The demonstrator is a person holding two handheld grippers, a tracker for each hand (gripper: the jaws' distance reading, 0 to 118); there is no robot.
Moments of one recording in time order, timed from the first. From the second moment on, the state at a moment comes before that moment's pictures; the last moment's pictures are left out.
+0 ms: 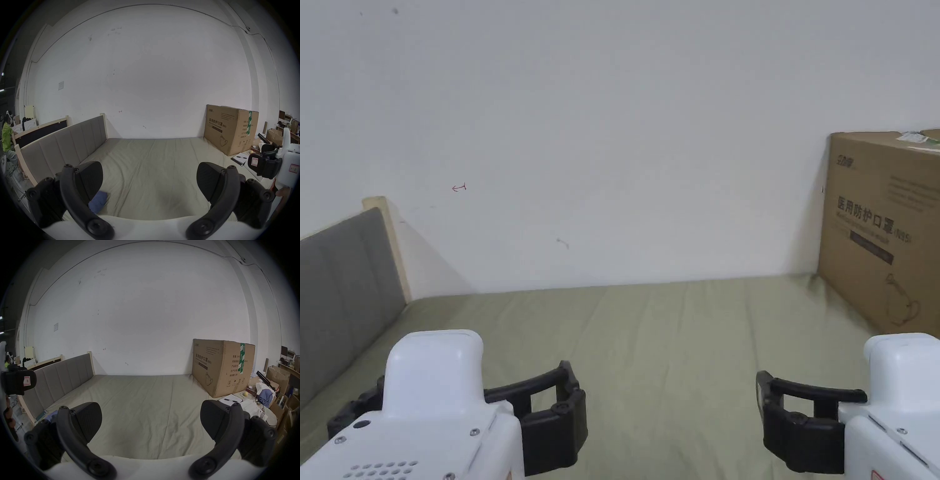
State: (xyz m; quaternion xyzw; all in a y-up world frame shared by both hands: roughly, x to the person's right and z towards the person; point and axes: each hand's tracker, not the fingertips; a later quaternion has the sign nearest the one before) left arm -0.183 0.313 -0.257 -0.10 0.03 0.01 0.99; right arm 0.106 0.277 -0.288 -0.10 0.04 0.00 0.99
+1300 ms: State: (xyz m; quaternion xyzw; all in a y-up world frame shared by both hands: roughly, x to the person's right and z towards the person) left arm -0.181 0.310 -0.273 -0.15 0.03 0.04 0.99; right arm 0.109 0.271 -0.297 -0.11 0.05 -0.01 0.99
